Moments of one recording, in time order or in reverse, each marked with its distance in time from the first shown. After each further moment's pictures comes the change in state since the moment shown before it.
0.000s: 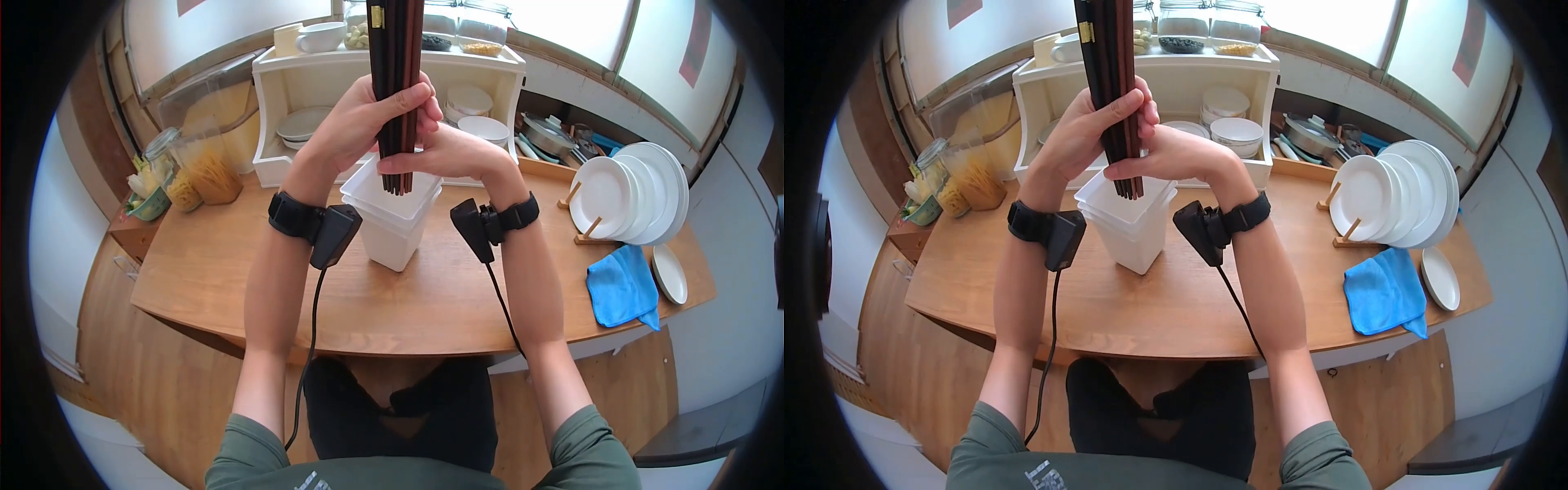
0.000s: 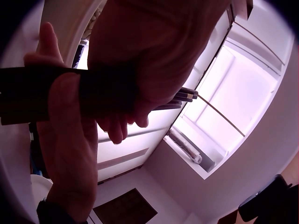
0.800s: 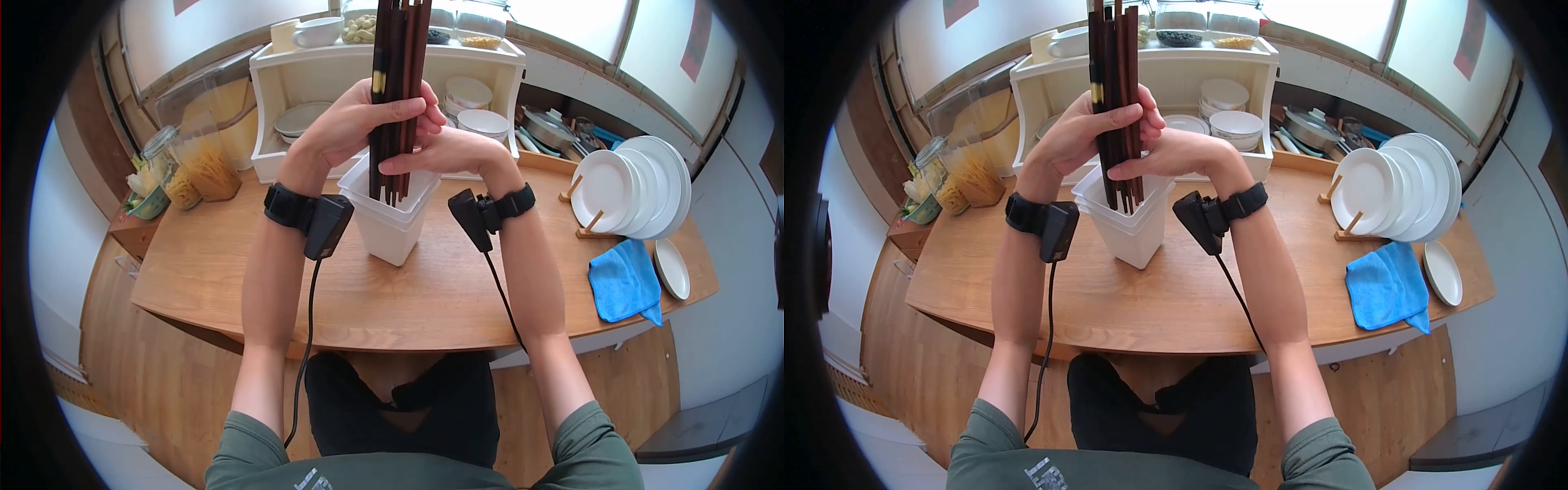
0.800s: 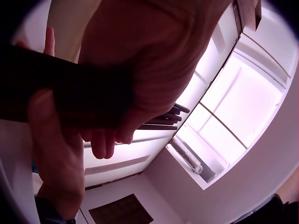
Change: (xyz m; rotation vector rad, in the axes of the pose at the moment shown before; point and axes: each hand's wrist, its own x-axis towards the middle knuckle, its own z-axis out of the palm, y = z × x) left_hand -0.003 -0.002 -0.007 0.009 -0.088 -0.079; right_hand -0.008 -0.013 -0.005 0.028 -0.141 0.122
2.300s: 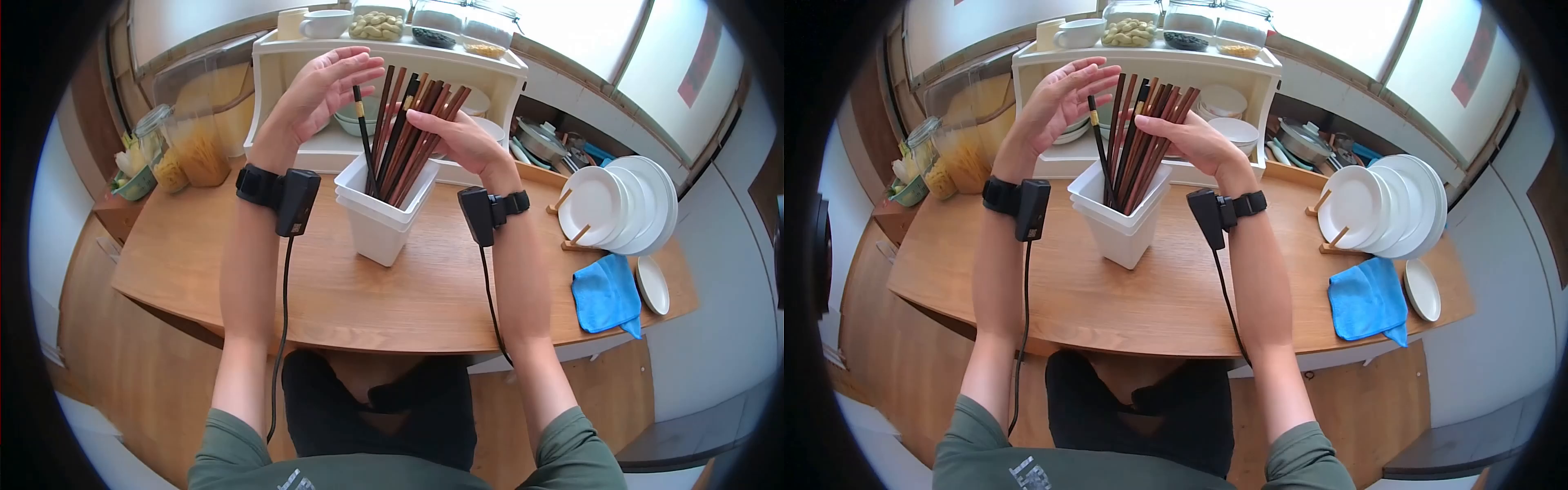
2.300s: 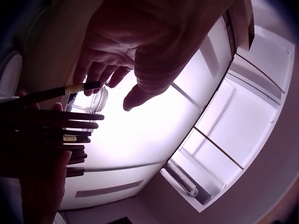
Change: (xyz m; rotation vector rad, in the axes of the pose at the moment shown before) left_hand -0.003 -0.013 -0.068 -0.108 0.363 0.060; right_hand 0.018 0.042 -0.006 0.603 0.238 -0.104
